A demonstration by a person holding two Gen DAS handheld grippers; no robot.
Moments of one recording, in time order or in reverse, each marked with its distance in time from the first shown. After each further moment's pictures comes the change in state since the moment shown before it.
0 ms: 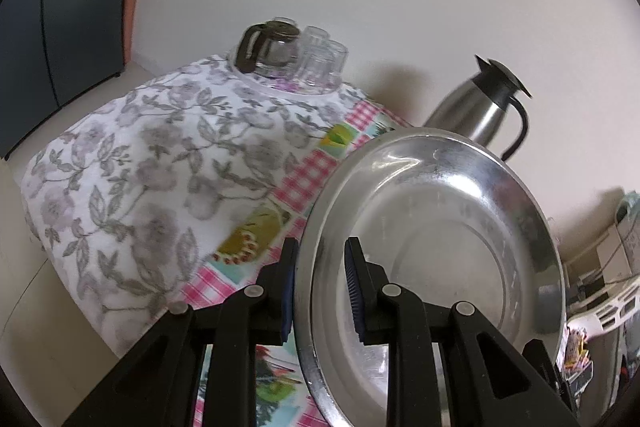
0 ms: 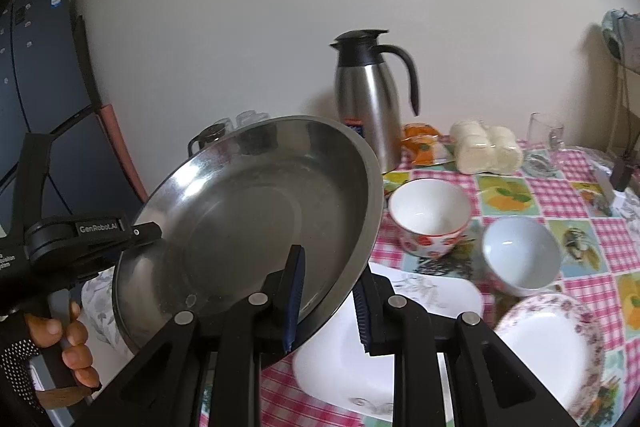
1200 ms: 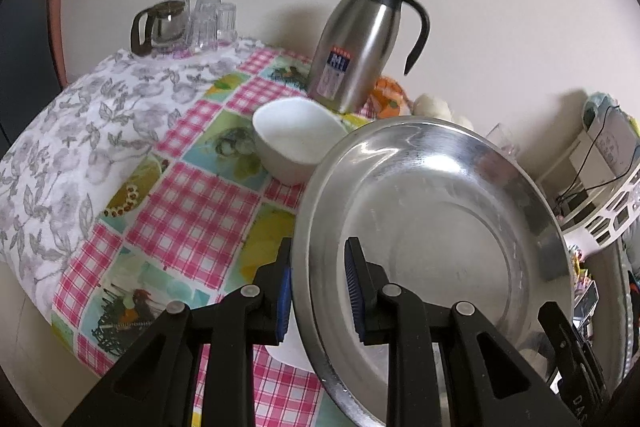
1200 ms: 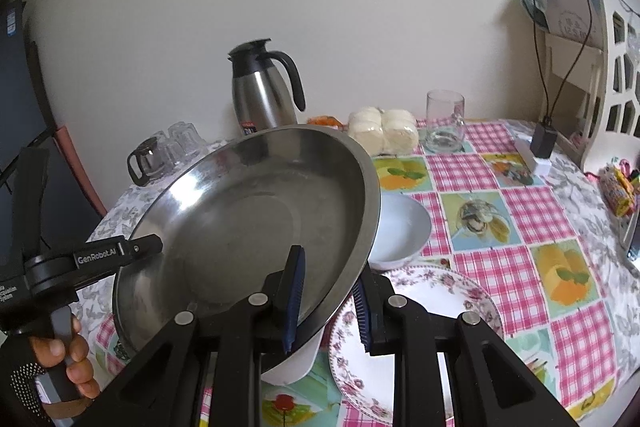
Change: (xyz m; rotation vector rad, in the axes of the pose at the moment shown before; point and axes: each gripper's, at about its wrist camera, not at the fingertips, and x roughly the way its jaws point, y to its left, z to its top) left arm 0.015 -0.117 -0.070 0.213 0.130 -0.097; right arm -0.054 -0.118 -0.014 0.105 0.035 -0.151
